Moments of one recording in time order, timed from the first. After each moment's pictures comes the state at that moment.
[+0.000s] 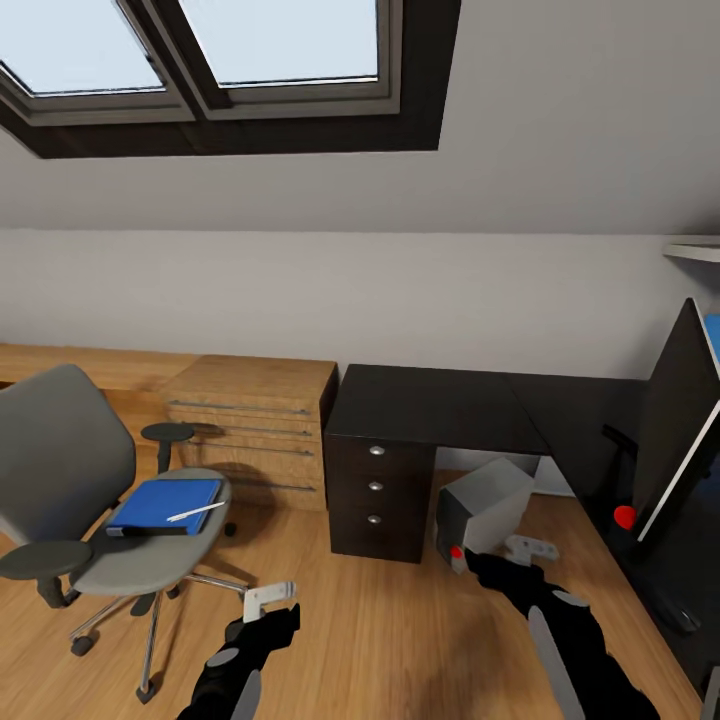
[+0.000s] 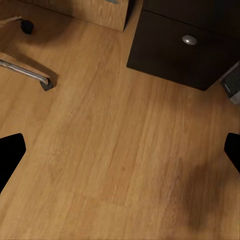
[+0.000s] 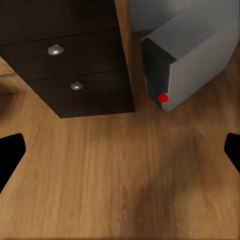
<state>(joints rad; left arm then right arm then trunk) -0.17 -0.13 -0.09 -1.11 0.18 0.36 0.23 -0.24 -0.01 -0.08 -1.31 -0.19 0.55 -0.04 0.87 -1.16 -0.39</state>
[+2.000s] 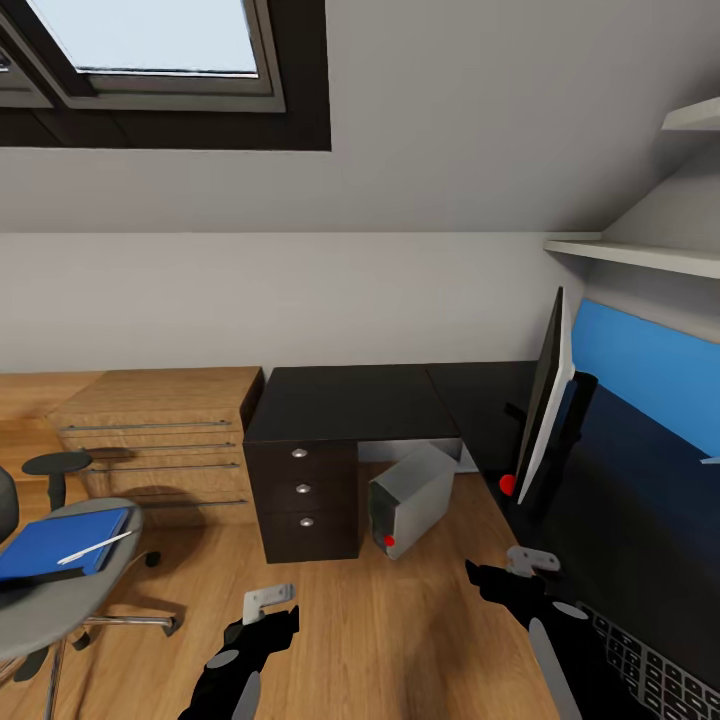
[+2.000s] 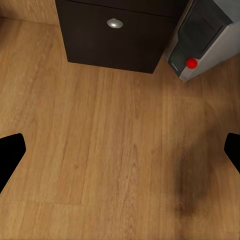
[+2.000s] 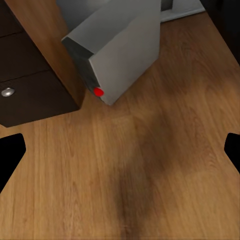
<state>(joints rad) -0.17 -0.13 -0.09 -1.10 0.17 0.36 0.24 -0.21 0.00 -0.07 -1.31 -0.18 0.54 -0.04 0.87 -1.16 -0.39</state>
